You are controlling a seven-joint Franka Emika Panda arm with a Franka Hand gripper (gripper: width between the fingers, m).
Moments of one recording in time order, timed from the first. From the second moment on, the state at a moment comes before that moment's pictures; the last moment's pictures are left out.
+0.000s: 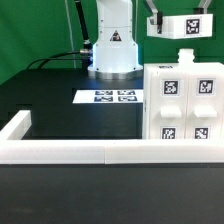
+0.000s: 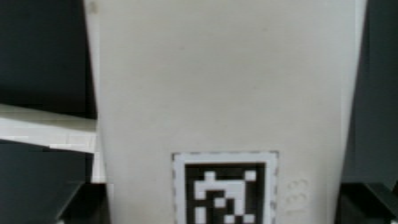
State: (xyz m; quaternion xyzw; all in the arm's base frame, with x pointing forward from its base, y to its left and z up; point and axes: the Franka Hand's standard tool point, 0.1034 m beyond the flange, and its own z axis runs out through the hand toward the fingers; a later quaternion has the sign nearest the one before) arm 0.586 0.061 0.194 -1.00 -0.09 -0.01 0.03
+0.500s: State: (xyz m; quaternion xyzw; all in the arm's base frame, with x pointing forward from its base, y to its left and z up) arm 0.608 0.062 0.179 -1.00 -0.09 -0.01 0.03
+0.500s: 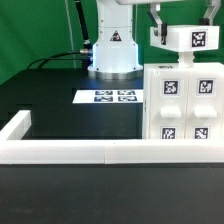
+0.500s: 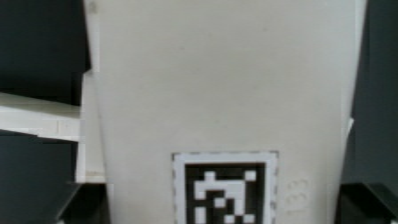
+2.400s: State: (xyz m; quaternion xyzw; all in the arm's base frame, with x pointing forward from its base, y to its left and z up) arm 0.621 0.071 0.167 -0.99 -0.09 -0.05 0.03
